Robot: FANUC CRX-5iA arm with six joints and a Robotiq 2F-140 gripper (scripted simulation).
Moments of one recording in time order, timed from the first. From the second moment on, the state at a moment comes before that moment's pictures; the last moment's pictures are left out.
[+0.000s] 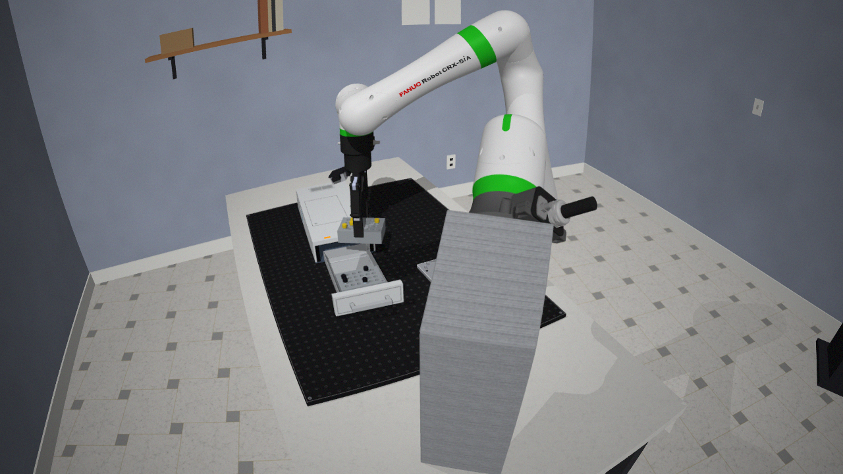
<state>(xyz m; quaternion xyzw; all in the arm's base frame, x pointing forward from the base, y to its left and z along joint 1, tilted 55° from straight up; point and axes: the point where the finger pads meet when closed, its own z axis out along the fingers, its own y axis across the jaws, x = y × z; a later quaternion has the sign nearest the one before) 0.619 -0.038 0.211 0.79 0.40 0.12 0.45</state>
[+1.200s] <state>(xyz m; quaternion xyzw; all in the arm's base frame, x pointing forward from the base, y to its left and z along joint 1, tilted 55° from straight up) 0.570 -0.103 0.235 0.89 0.03 0.29 0.36</state>
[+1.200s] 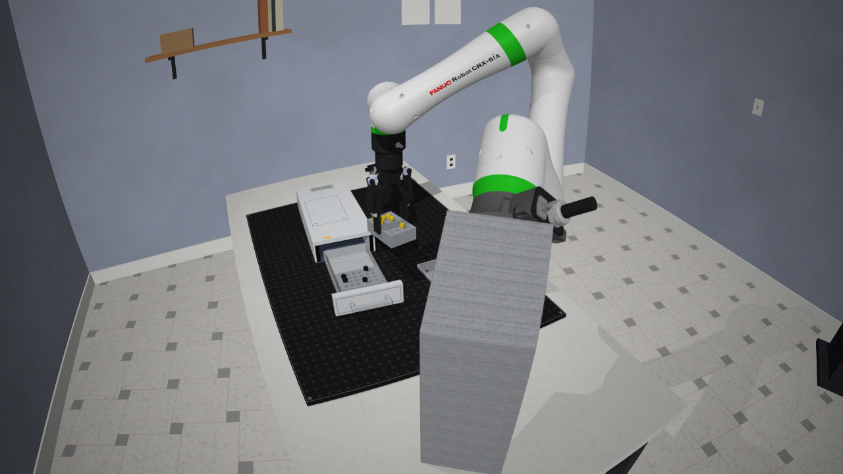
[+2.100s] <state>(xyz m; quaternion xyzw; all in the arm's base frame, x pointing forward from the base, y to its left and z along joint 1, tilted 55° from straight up) 0.533 -0.152 0.252 0.88 -0.06 0.33 0.33</state>
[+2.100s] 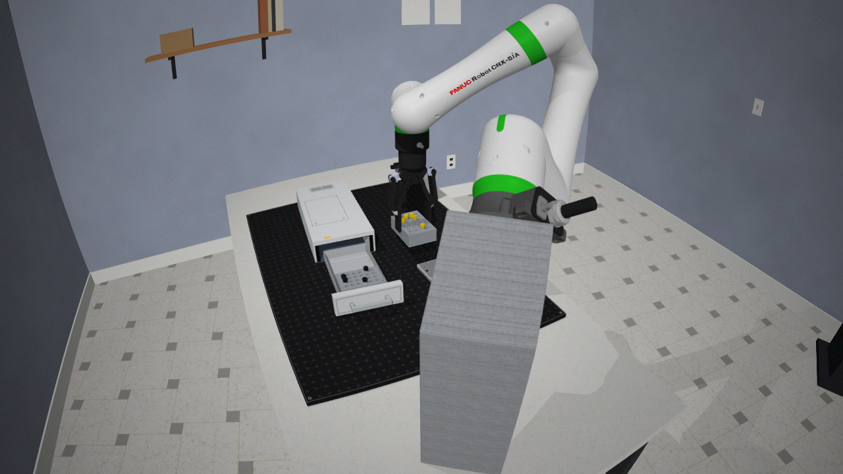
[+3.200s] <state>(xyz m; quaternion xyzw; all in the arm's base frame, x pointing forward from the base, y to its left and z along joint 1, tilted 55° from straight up) 0.488 -0.212 0.273 0.88 -0.06 0.33 0.33</state>
